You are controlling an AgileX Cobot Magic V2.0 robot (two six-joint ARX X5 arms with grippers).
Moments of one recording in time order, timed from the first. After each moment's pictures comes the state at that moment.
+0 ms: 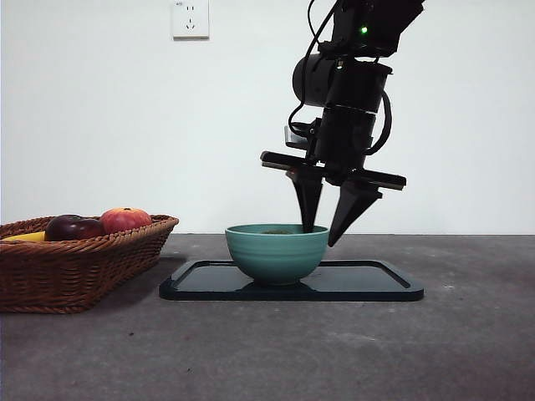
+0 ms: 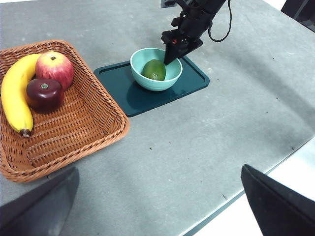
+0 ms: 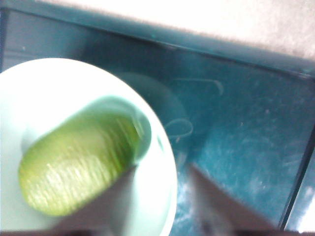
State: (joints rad) left arm -1.12 0.29 1.00 -1.22 -0.37 -0.38; right arm 0.49 2.08 1.71 -0.86 -0.10 0.34
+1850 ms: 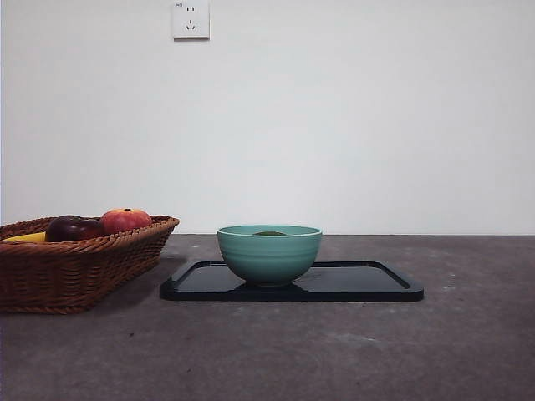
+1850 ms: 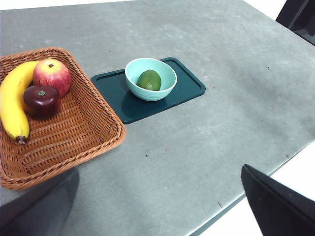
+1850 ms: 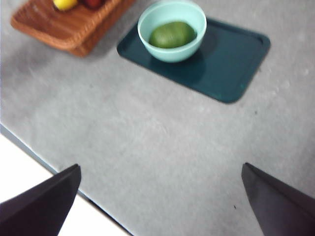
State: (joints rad) left arm -1.12 0.29 1.00 -1.19 -0.37 -0.38; right arm 0.92 0.57 0.90 -1.02 0.16 0.38
